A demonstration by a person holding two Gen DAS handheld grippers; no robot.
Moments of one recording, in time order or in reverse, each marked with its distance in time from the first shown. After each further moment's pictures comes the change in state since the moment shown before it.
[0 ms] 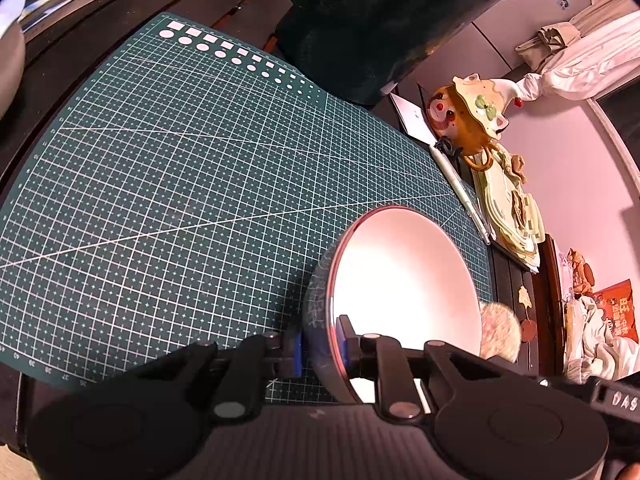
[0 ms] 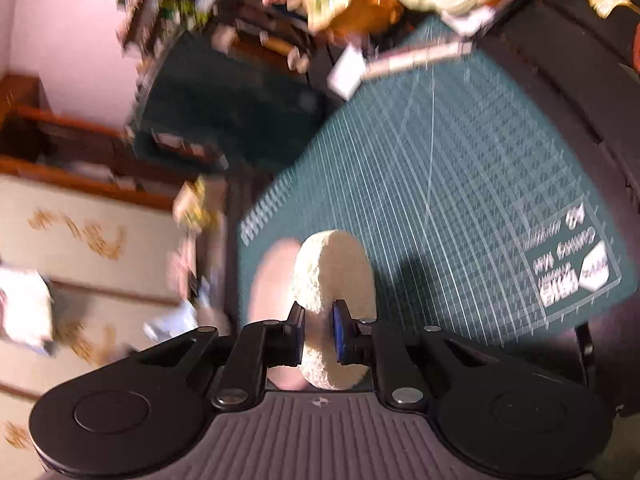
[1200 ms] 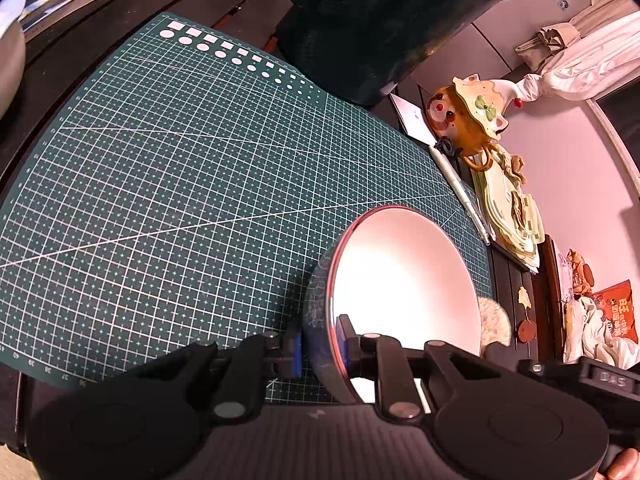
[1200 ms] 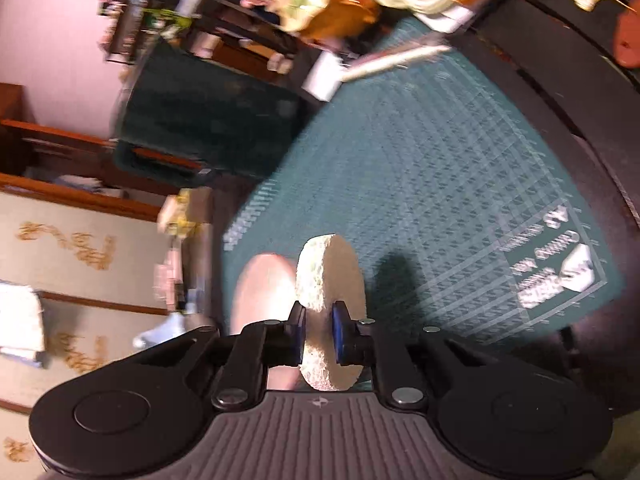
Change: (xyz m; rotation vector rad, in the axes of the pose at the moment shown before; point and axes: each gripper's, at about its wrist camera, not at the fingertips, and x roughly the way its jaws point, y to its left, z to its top) left arm 0.006 -0.003 0.003 0.004 0.001 -0.001; right arm -0.001 -0.019 0.006 0.103 -0.041 -0.037
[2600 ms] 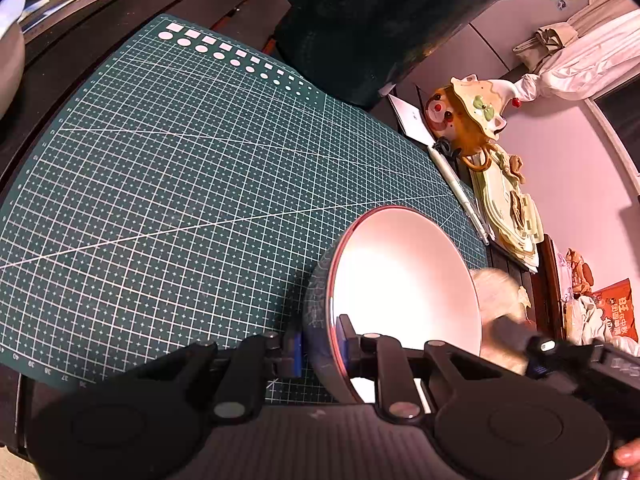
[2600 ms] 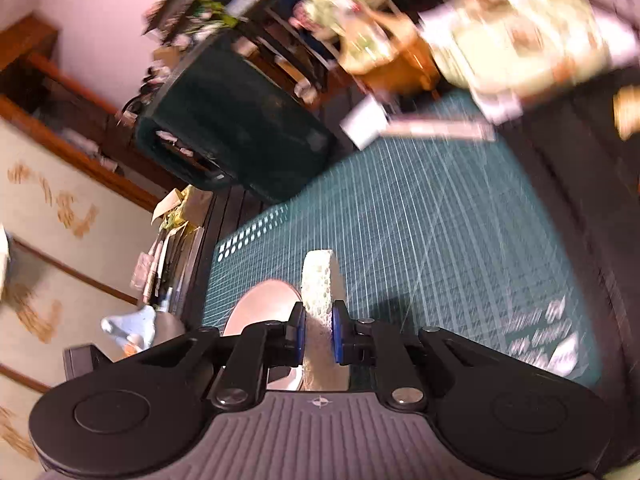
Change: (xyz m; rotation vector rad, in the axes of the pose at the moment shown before) left arm -0.008 0.003 -0.006 0.001 -0.005 0.002; right arm 0.008 0.022 0.003 -0.166 -0.048 -0.019
